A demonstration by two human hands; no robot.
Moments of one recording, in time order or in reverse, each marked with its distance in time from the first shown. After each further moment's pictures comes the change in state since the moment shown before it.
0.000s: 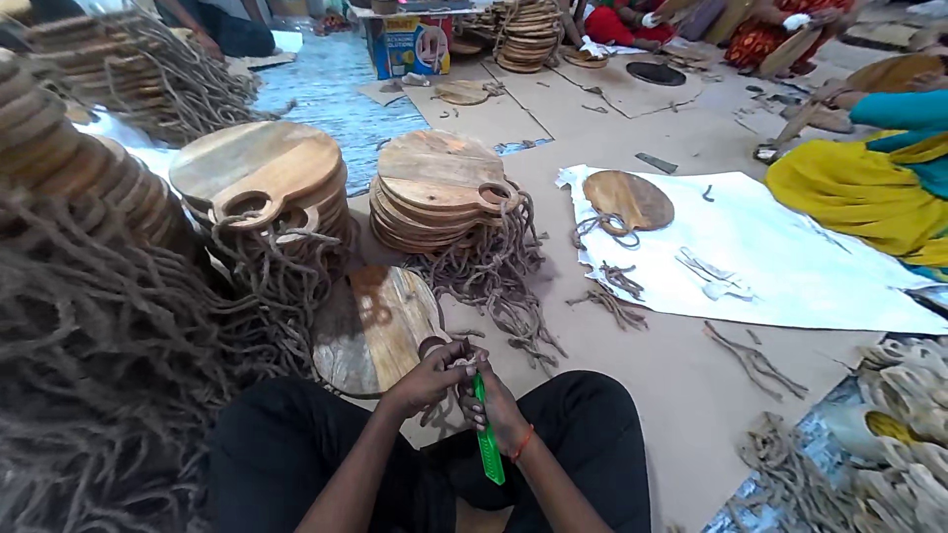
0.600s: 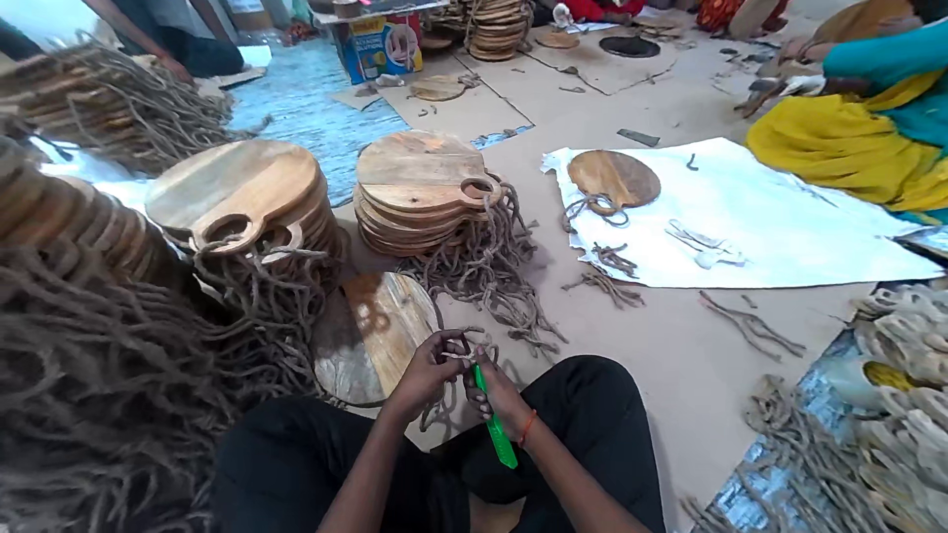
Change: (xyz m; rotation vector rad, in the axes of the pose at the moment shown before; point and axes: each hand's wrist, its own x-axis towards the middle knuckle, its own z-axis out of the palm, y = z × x) left_hand 0.003 0.004 0.003 0.000 0.317 -0.089; right_hand 0.009 -0.002 -0.009 -0.116 0.070 0.015
